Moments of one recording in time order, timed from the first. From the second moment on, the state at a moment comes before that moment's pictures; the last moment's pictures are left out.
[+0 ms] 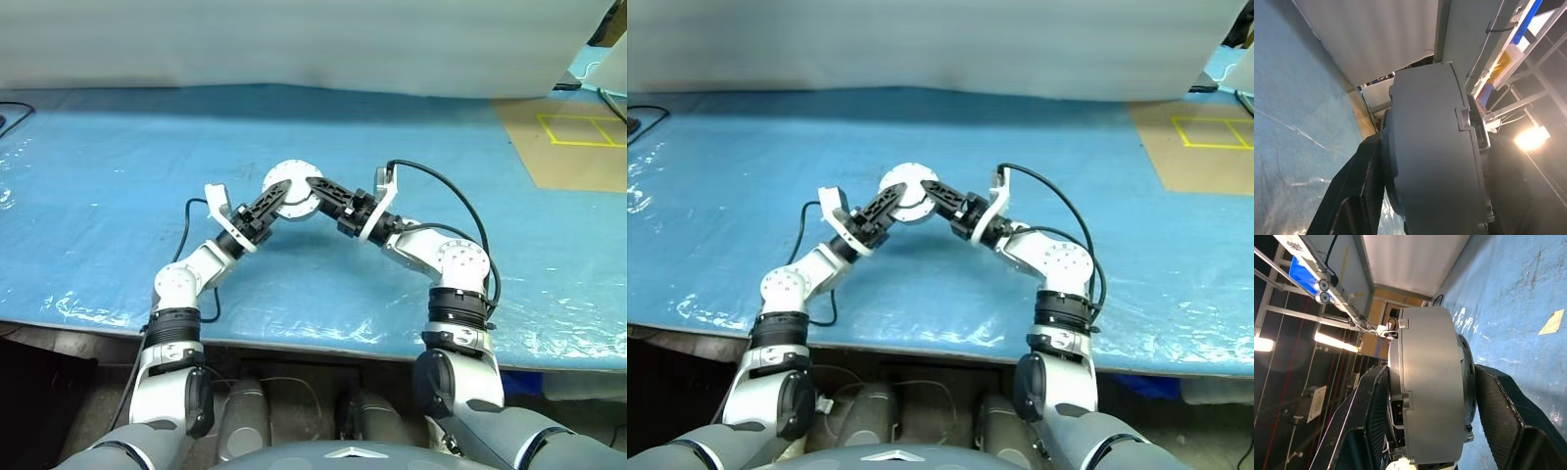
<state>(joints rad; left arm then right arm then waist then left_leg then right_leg) -0.55 0.09 0.37 0.37 -1.08 0.87 -0.69 -0.66 0.01 -0.42 0.22 1.17 1.18 0.17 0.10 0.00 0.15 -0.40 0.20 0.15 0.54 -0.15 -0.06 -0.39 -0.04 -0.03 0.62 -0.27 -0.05</state>
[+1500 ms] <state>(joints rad) -0.81 0.28 0.57 1.07 -0.67 0.04 -0.48 -0.64 -0.06 -0.22 0.20 0.96 1.08 0.26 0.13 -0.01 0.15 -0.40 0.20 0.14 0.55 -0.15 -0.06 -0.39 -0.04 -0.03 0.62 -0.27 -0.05</state>
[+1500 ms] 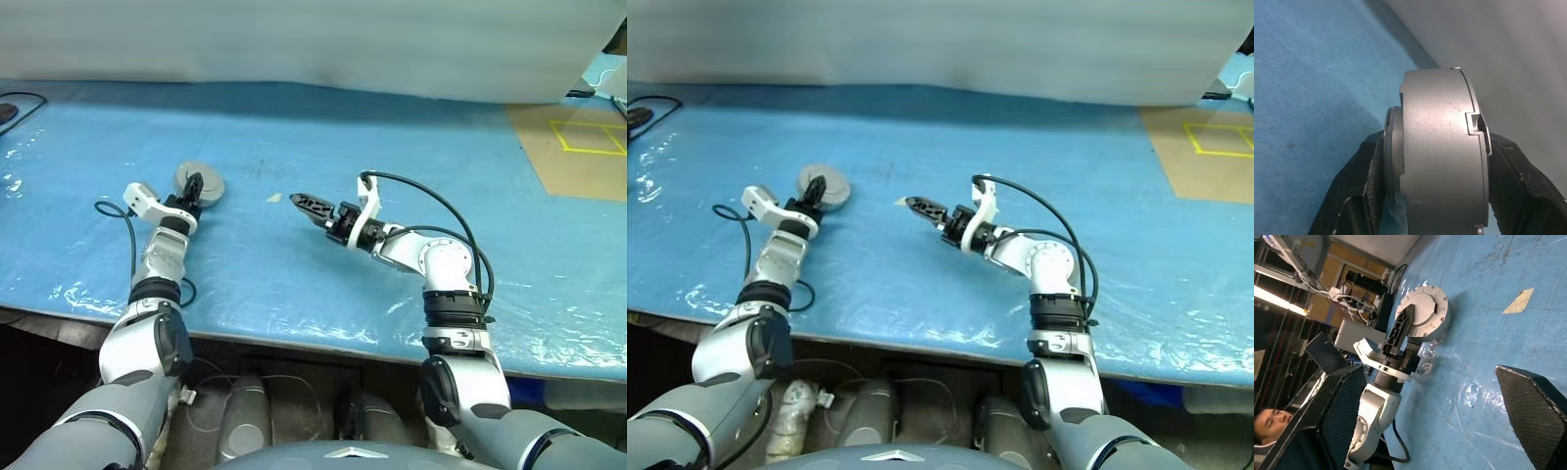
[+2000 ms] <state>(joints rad) -0.78 0.48 0.60 1.15 -0.59 -0.05 -0.40 -0.62 -0.06 -0.19 0.20 0.89 1.07 0.29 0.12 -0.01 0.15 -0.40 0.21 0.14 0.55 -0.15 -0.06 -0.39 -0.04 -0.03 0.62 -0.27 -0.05</state>
